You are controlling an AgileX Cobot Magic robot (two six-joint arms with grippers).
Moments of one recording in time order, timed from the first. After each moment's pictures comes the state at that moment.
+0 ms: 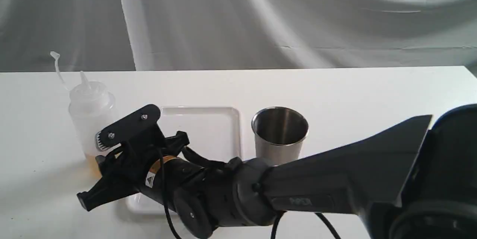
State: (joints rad) left arm -0.03 0.00 0.00 -0.04 0.13 0.04; right arm 0.77 2.30 -1.43 0.17 -0.42 -0.10
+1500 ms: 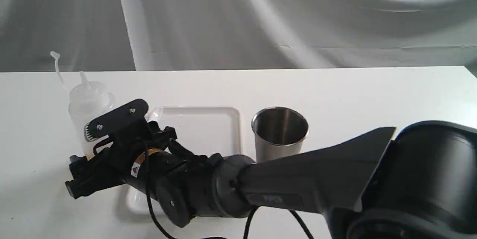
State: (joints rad) left arm -0.03 0.00 0.00 -0.04 0.13 0.04; right arm 0.77 2.40 -1.60 0.23 -0.36 -0.13
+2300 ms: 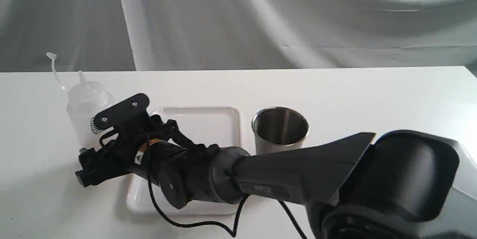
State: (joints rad) left arm -0.03 0.00 0.00 0.00 0.13 0.04; right arm 0.73 2.50 -1.76 0.22 -0.27 -0.18
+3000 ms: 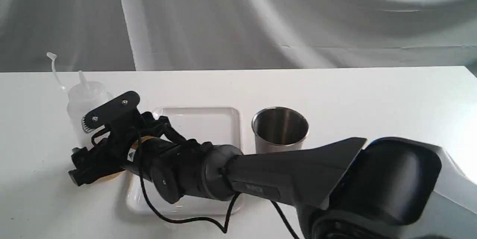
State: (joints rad) left arm -0.03 0.00 0.00 0.03 0.13 0.04; right arm 0.73 2.54 -1.86 0.19 -0.22 -0.18
